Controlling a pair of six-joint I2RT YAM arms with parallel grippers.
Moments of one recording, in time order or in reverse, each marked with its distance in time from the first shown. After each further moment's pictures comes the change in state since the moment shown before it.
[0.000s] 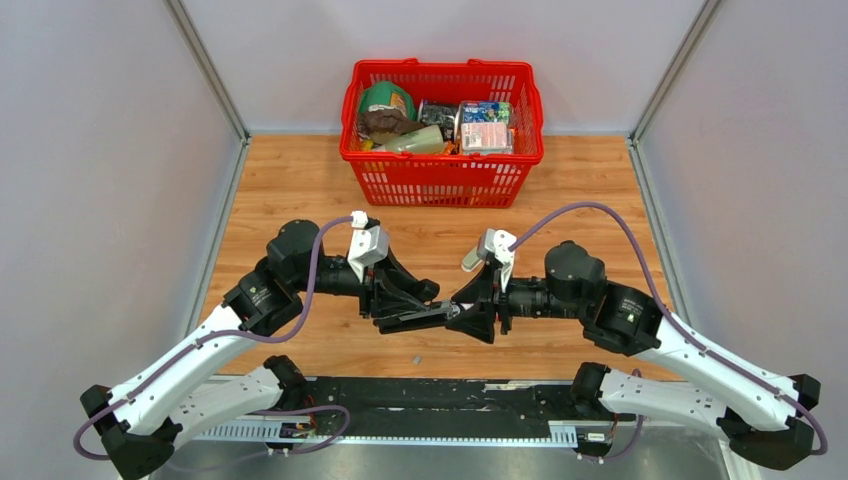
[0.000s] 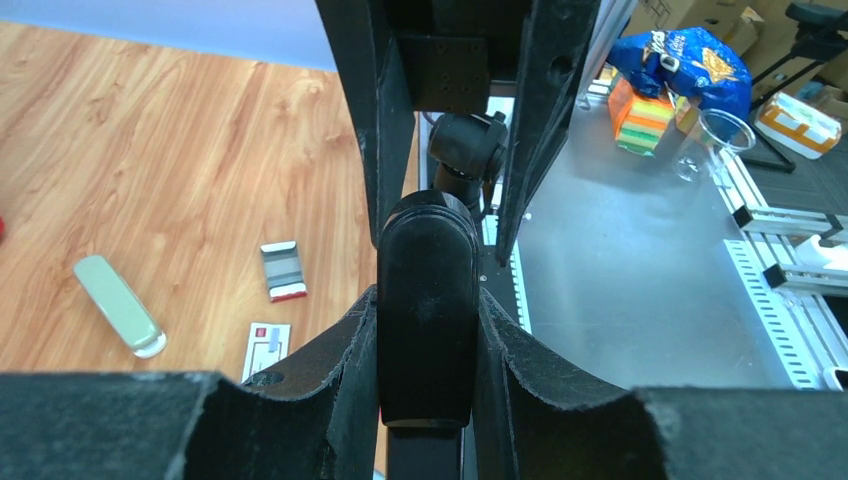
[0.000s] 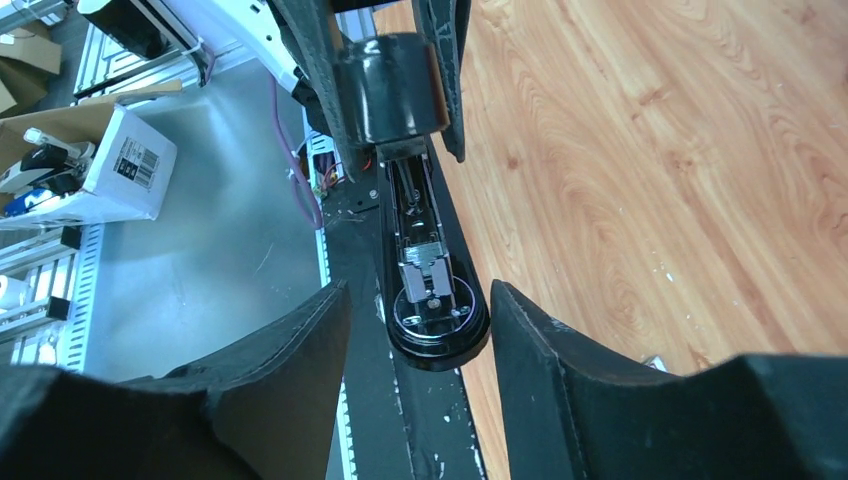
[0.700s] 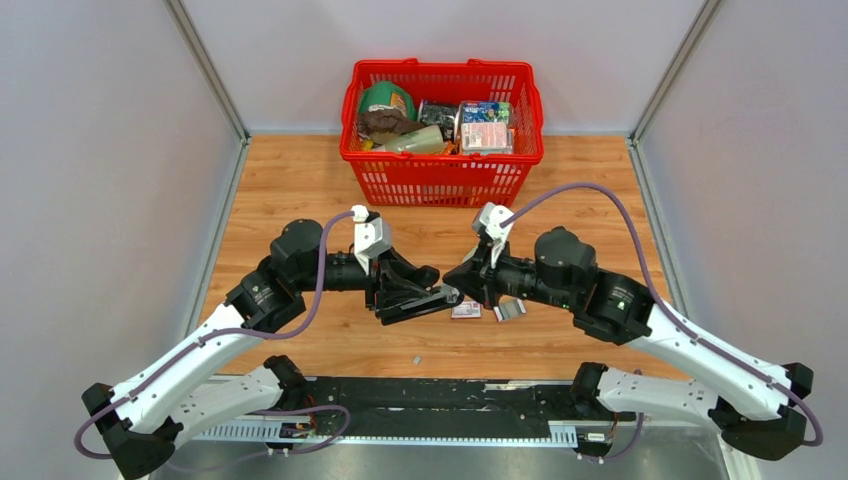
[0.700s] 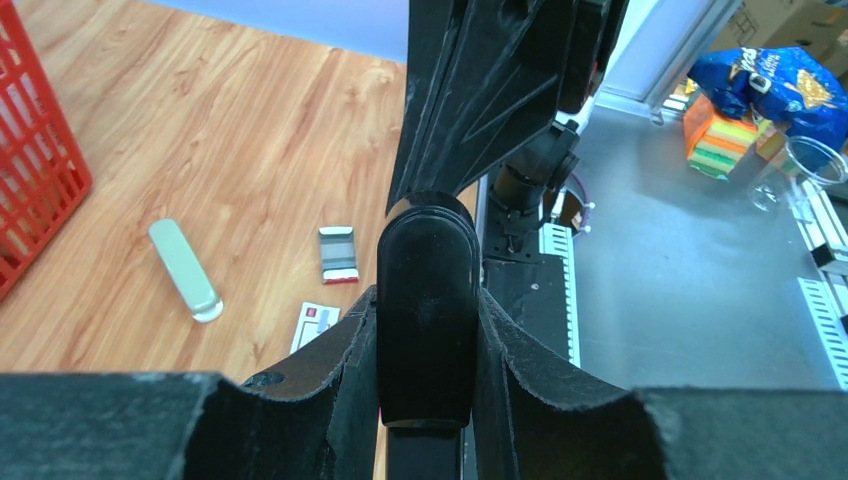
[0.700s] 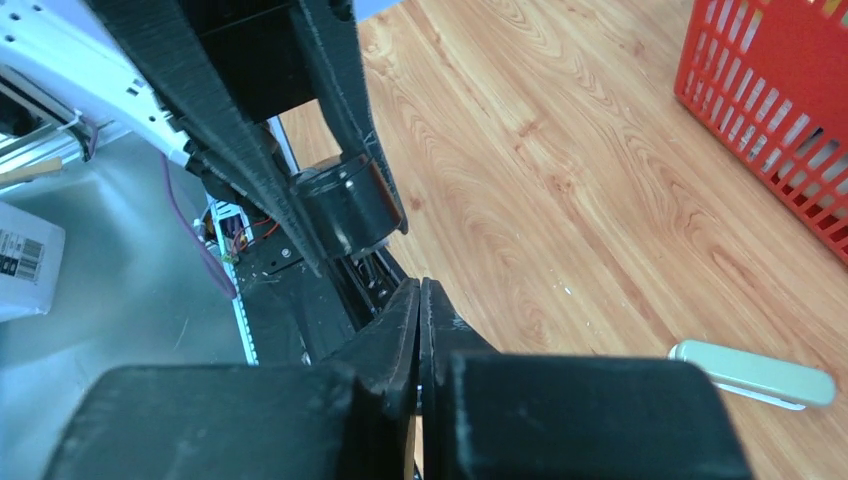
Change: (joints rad) left arm 0.000 0.010 -0.005 -0.007 -0.141 0.012; right arm 0.000 0.077 0.116 -0.006 0.232 -0.029
